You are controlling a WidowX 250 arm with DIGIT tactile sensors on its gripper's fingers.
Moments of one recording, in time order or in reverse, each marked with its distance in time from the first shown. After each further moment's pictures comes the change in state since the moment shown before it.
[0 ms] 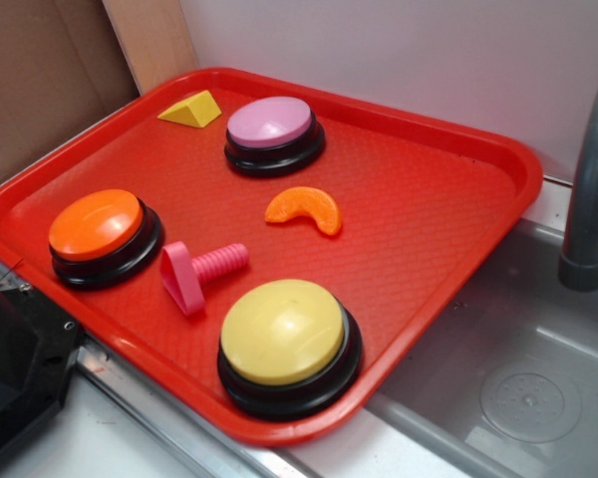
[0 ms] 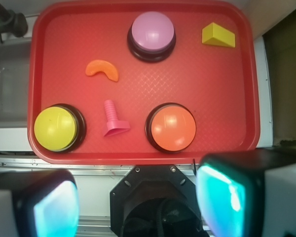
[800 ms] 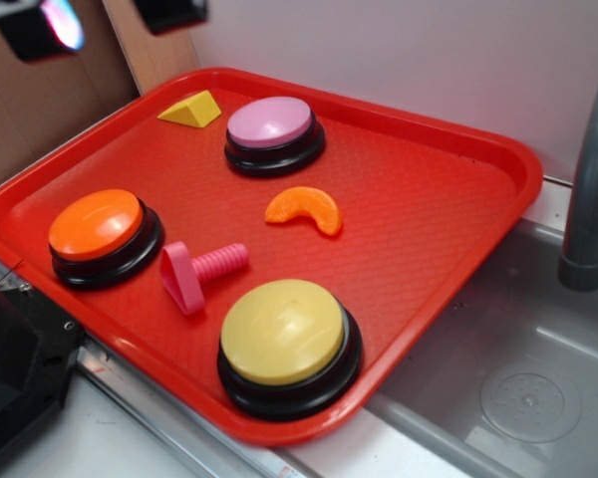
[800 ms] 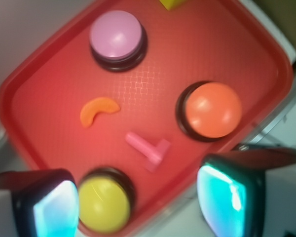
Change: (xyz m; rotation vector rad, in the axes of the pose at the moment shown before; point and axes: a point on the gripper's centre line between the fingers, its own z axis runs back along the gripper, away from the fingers) arm 0.058 -0.043 -0.072 0.009 0.022 0.789
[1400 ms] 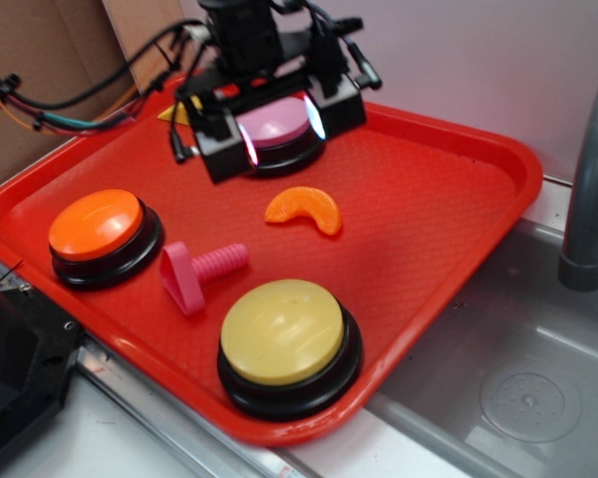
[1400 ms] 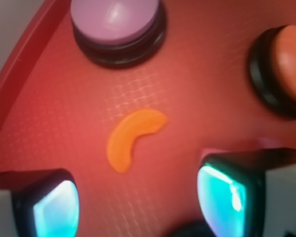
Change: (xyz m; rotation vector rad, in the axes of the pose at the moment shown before) arm 0.015 -0.055 -0.096 -0.022 -0.107 0.306
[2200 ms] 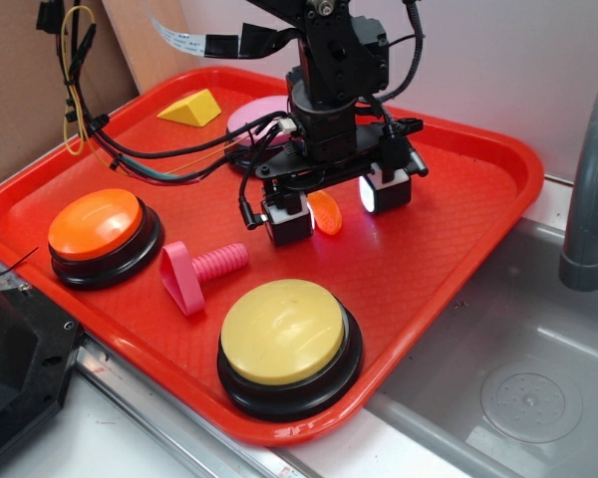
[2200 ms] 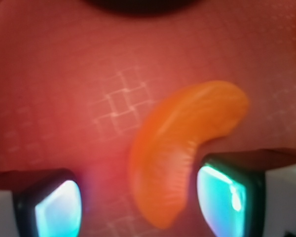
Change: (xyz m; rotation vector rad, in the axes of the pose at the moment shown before) arm -0.002 -0.017 -0.063 0.101 -0.035 0.010
